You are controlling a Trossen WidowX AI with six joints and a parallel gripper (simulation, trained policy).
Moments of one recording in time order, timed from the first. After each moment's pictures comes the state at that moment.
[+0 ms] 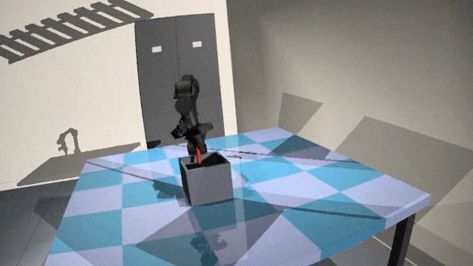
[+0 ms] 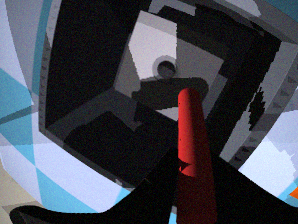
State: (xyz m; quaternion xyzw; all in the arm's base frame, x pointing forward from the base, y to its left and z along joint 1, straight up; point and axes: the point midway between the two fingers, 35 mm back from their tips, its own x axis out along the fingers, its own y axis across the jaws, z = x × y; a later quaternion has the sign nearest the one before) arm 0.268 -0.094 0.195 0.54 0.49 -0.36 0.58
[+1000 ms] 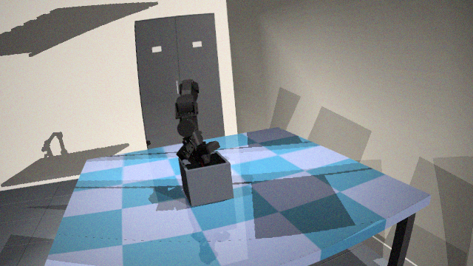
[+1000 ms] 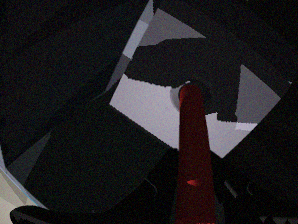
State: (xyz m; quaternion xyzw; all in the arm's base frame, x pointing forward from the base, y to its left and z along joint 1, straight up) arm 0.301 -0.095 0.131 0.51 0.55 -0.30 0.59
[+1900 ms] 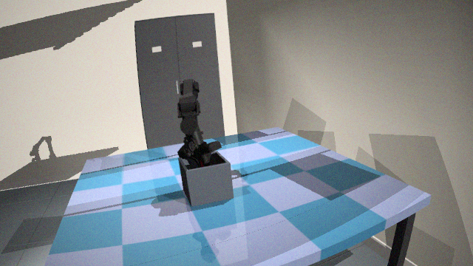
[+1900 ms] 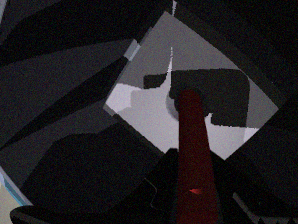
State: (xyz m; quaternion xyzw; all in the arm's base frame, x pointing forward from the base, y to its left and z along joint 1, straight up) arm 0.295 -0.094 0.110 0.47 0.56 -0.31 0.62
